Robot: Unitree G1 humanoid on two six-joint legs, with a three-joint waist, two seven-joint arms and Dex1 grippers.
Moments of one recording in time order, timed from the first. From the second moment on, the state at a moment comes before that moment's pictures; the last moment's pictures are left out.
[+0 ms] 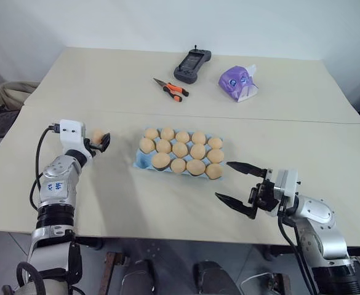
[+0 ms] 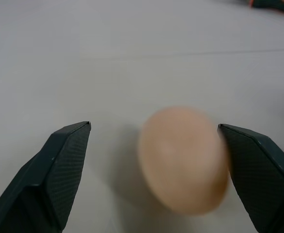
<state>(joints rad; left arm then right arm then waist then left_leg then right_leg) -0.62 0.48 0.27 0.59 -0.18 0.17 -0.28 -0.09 -0.47 -0.06 -0.16 0.50 -0.10 1.08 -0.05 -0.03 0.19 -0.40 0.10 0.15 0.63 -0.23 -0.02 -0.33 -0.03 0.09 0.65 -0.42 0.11</state>
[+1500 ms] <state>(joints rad) -0.37 0.57 0.12 0.24 -0.33 0.04 -0.93 0.01 -0.49 -0.09 -0.16 0.48 -0.12 1.02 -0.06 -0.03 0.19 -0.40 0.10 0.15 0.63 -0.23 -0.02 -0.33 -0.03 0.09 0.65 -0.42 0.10</state>
